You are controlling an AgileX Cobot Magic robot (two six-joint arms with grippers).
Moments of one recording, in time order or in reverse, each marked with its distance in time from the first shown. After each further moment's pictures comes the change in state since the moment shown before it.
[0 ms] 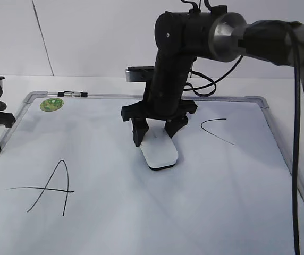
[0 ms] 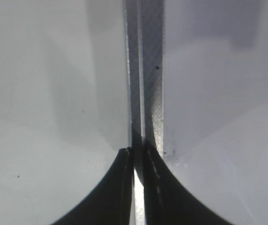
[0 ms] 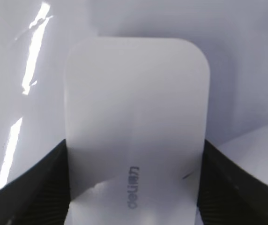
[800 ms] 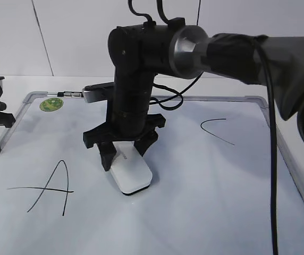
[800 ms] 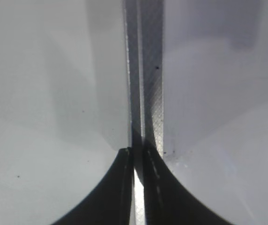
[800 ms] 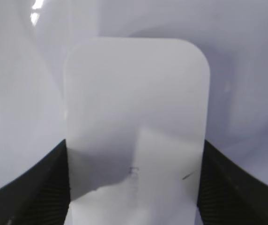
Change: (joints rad) left arm 0.000 0.000 0.000 0.004 0.002 0.000; right arm 0.163 0.004 0.004 -0.024 0.010 -0.004
